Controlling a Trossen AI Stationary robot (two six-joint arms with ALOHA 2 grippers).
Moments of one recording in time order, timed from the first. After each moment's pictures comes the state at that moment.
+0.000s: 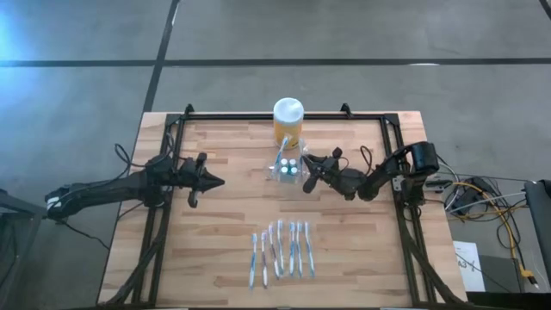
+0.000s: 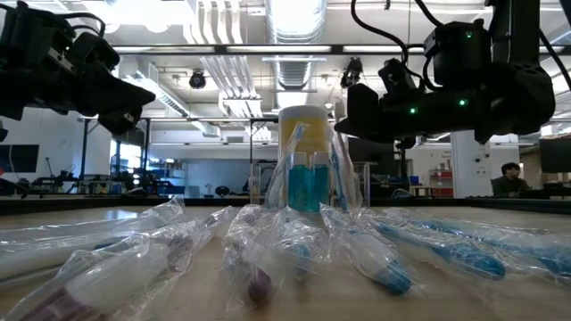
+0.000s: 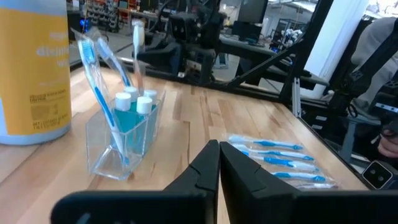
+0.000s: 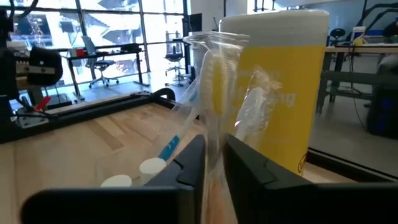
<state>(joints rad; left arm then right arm) 0.32 0.38 0.01 0.25 0.38 -0.19 -0.01 1.85 0.40 1.50 0.71 0.06</state>
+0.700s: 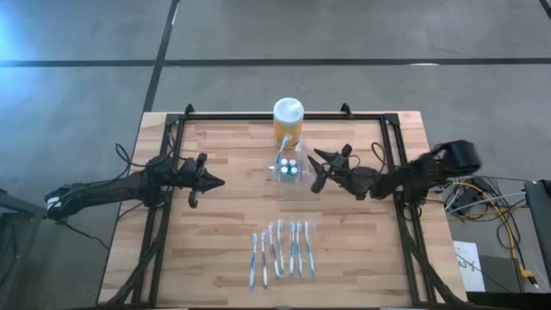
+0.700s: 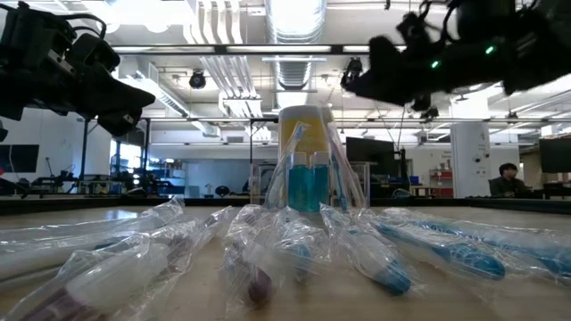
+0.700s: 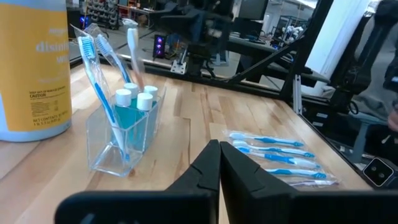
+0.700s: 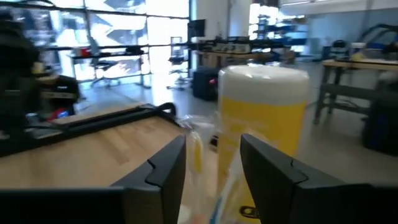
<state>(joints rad) 0.32 0.38 0.01 0.23 0.38 -0.19 0.07 1.46 0.38 1.13 0.76 0.01</state>
